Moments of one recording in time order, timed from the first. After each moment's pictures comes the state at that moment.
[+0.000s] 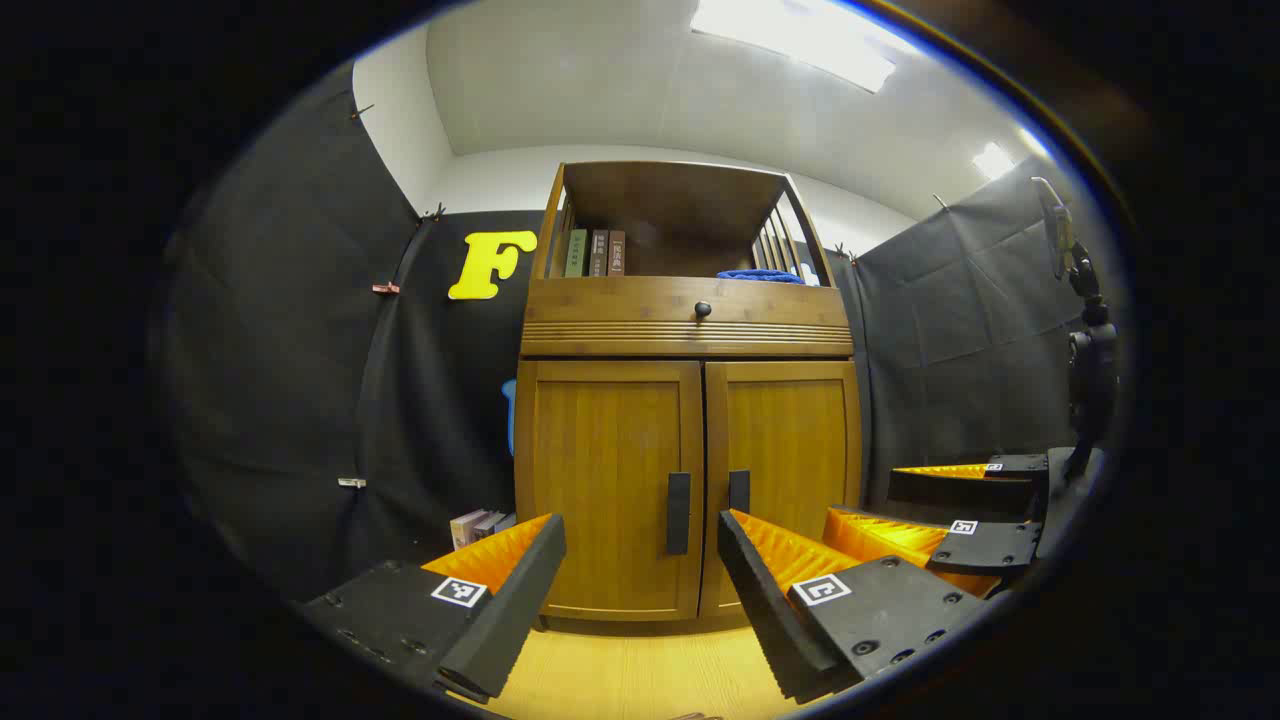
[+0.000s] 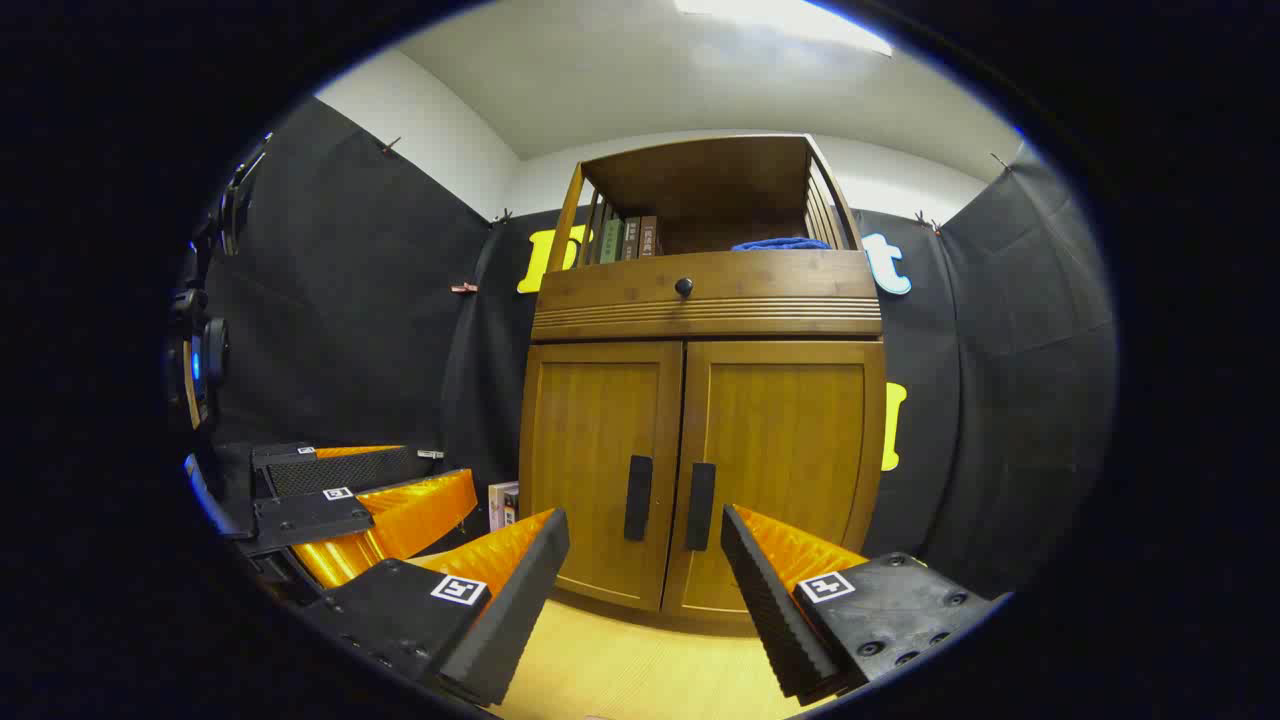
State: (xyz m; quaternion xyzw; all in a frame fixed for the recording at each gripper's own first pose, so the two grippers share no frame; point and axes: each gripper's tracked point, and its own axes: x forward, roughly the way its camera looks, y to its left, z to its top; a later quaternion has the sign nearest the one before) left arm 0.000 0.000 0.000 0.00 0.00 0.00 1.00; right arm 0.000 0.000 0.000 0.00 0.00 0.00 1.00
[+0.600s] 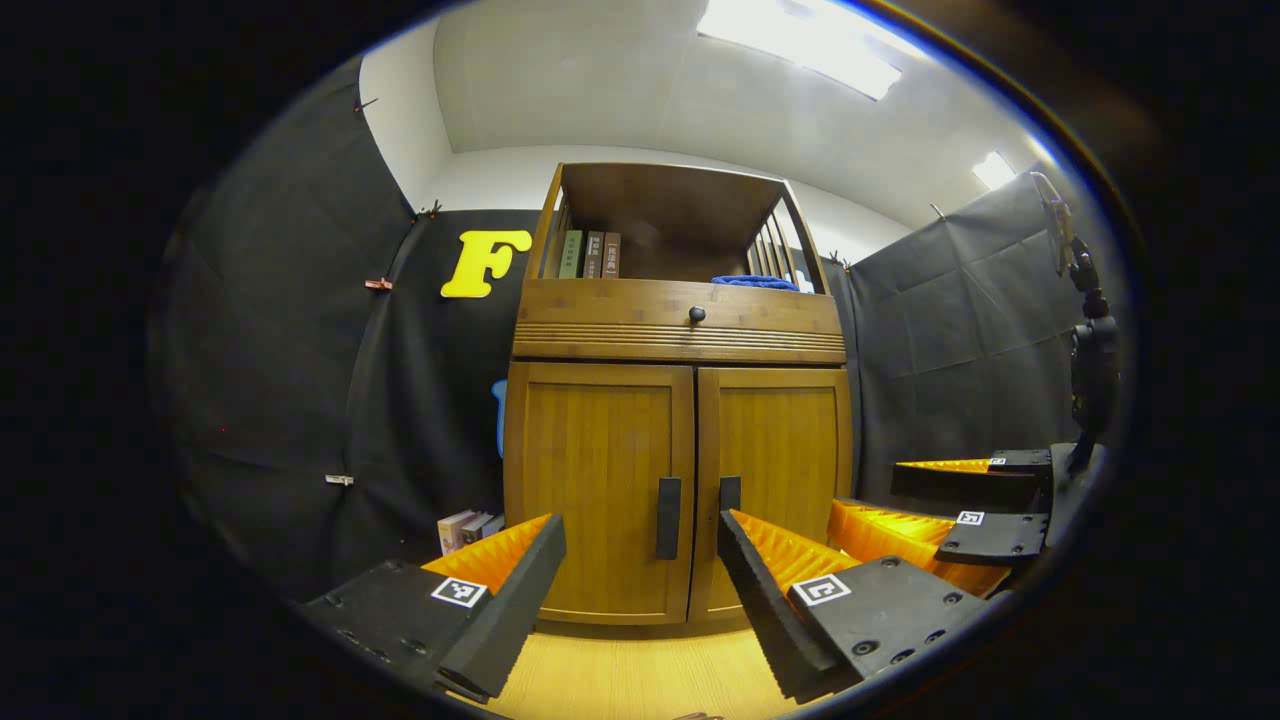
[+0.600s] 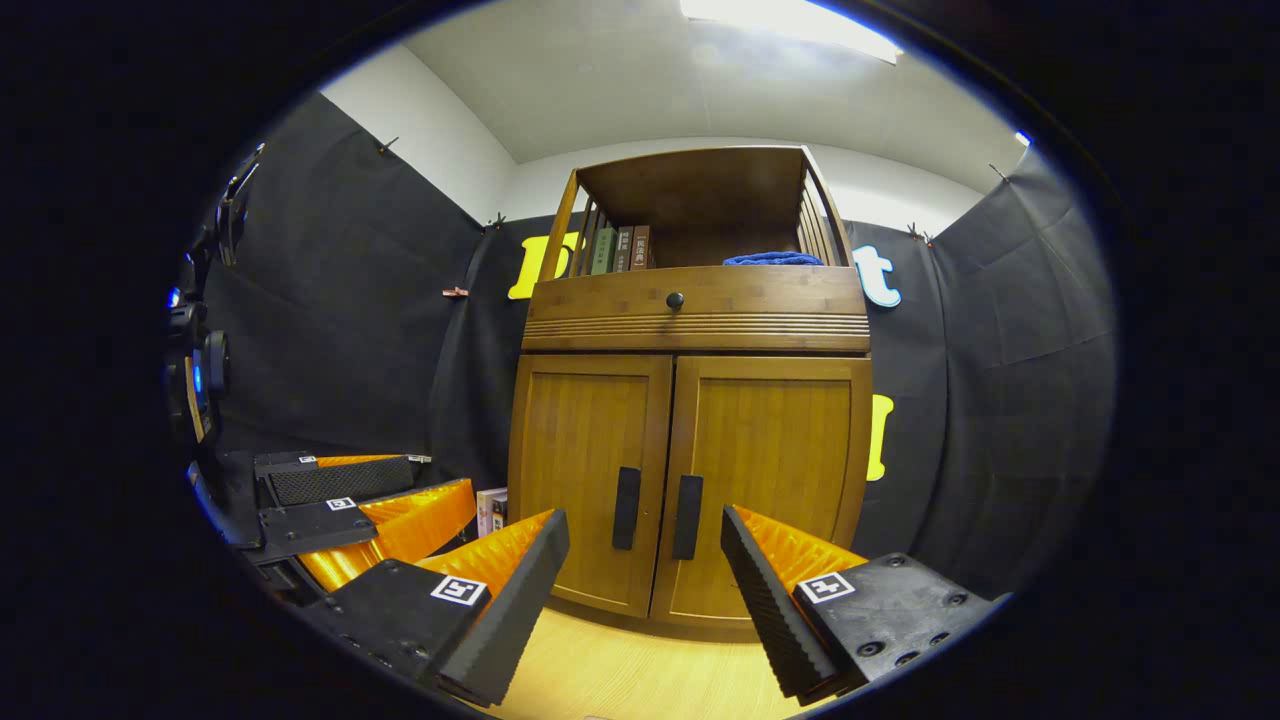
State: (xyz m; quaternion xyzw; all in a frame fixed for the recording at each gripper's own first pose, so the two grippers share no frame) left arm 0.002 -0.002 0.002 -0.01 0.00 -0.01 1.00; right arm -0.004 0.000 0.008 -0.01 0.00 -0.01 1.00
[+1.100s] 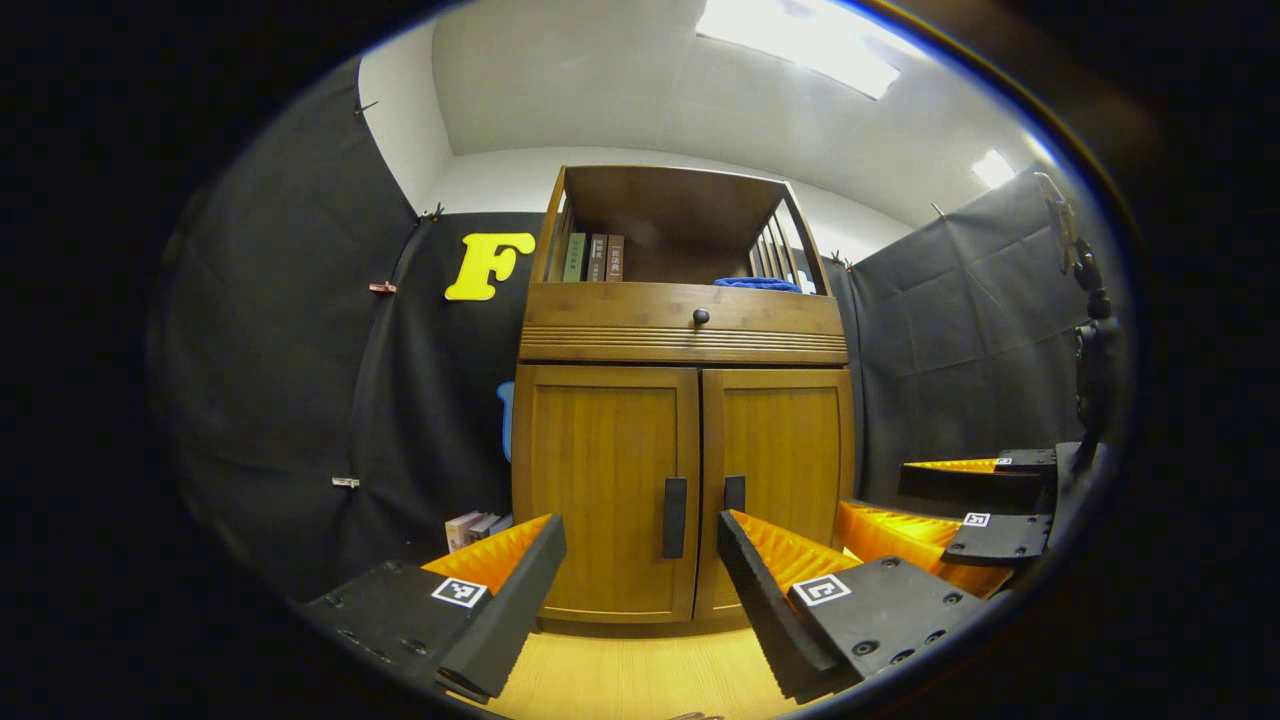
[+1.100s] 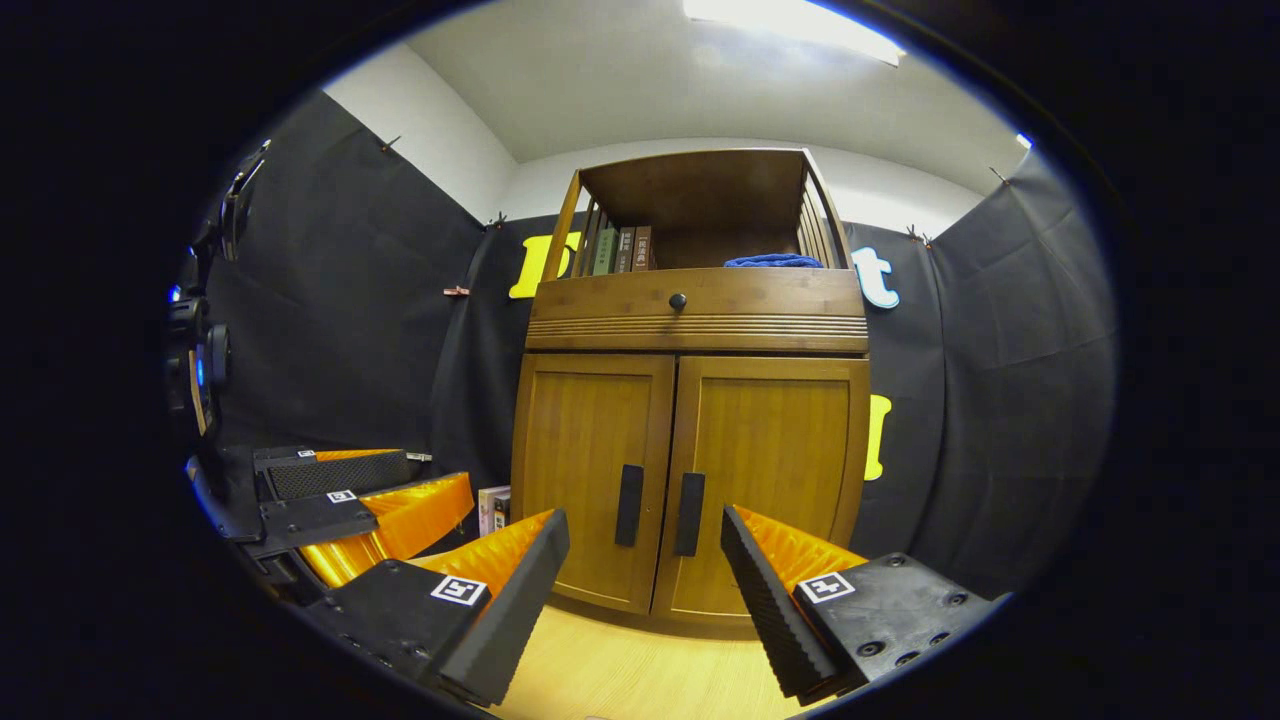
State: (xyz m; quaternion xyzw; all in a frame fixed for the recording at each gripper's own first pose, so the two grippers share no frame) left arm -0.004 -0.003 0.004 -0.01 0.00 -0.01 1.00; right arm -0.011 -0.001 0.009 -0.01 0.00 -0.02 1.00
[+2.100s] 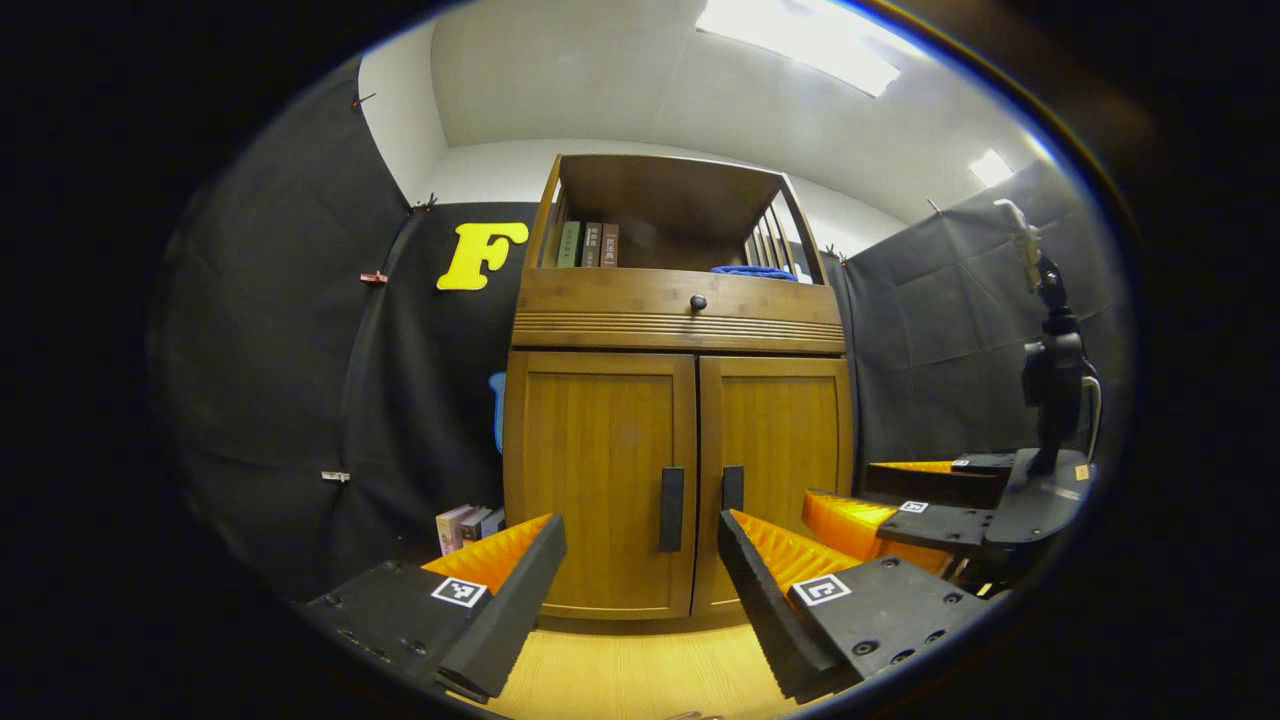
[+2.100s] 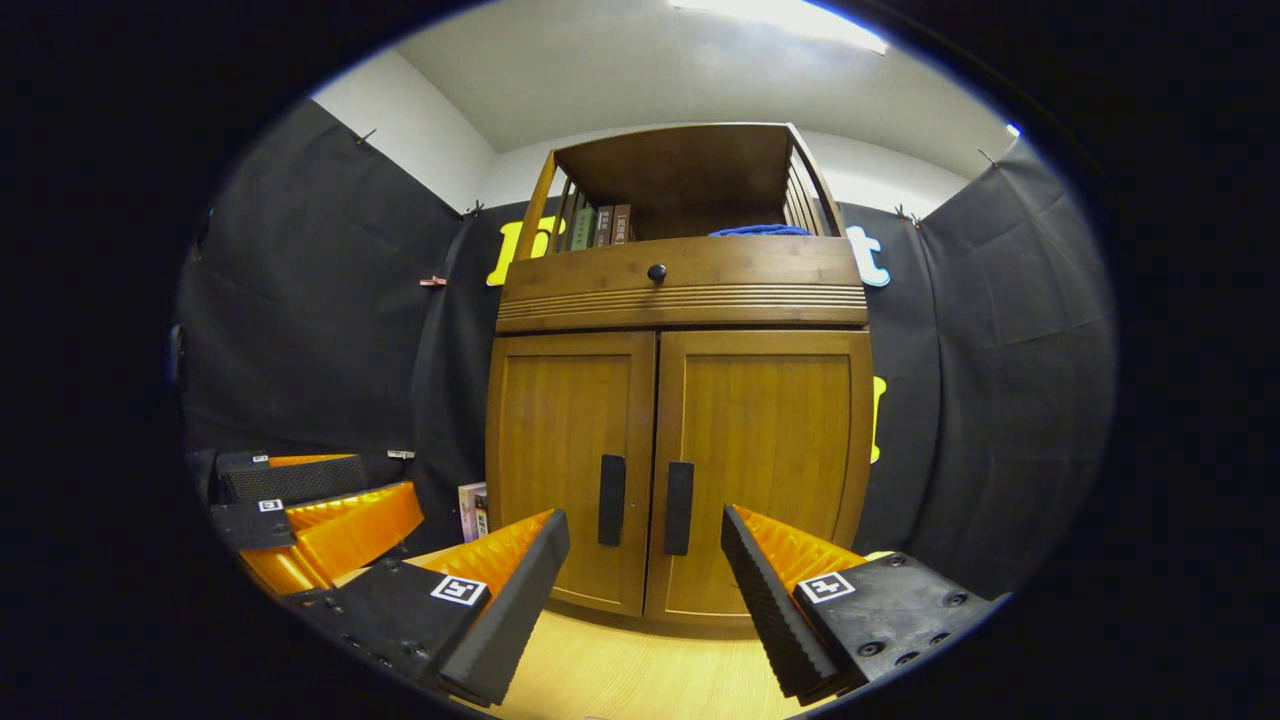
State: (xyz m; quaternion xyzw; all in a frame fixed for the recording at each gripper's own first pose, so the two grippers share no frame) left arm 0.011 0.004 -0.010 -0.01 0.01 -0.02 1.00; right arm 0.045 -0.017 -0.019 0.00 0.02 -0.04 1.00
